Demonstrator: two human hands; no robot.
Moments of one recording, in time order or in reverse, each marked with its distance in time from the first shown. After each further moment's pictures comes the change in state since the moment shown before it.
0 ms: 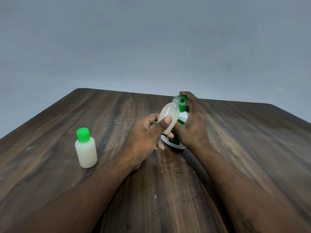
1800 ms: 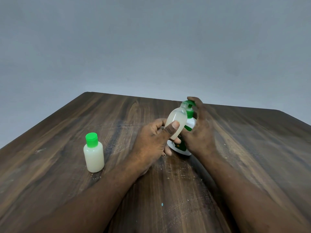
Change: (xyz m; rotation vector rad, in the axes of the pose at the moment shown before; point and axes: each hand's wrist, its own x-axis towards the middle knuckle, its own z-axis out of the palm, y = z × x) left_hand 0.000 0.002 0.000 -0.017 -0.002 -0.005; right_hand -0.002 -0.005 0.000 0.003 -0.001 0.030
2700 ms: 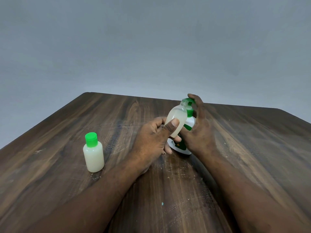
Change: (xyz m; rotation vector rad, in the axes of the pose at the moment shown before) left_hand 0.002 0.001 0.001 0.002 0.010 -0.001; right_hand 0.001 0.001 -0.001 -0.003 -0.022 0.002
